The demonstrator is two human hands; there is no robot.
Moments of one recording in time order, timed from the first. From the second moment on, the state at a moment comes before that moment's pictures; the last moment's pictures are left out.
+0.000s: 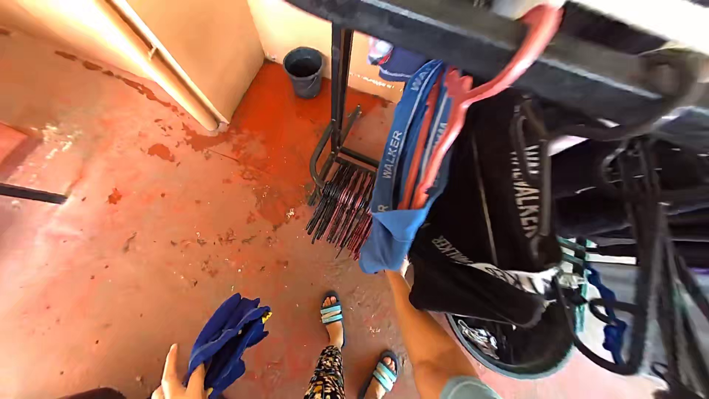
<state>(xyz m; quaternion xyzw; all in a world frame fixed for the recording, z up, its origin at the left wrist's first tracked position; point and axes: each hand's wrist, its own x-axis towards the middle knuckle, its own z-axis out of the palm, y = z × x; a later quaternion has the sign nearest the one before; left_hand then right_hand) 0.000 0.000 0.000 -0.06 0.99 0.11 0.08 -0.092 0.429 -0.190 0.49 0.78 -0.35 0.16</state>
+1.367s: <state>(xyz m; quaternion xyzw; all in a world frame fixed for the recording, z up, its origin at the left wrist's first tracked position) 0.048 0.136 0.239 0.46 0.87 0.11 -0.15 0.262 0.530 0.153 -0.29 0.92 -0.14 -0.23</state>
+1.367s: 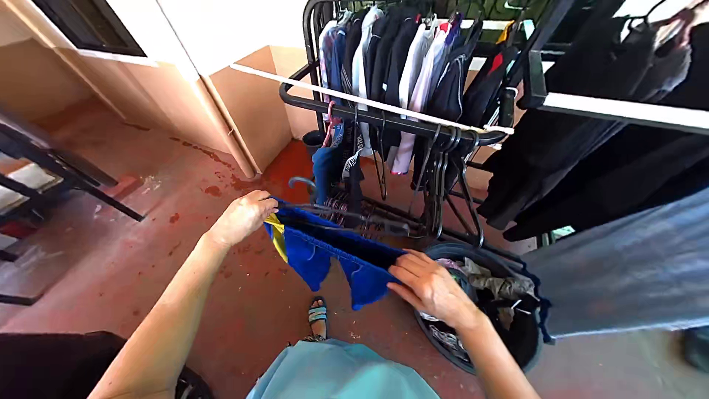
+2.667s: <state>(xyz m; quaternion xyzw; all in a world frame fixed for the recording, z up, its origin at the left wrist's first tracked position) -0.008 0.166 0.209 0.22 0.81 0.54 -0.09 0.123 0.377 0.229 -0.05 0.78 -0.57 -0.26</state>
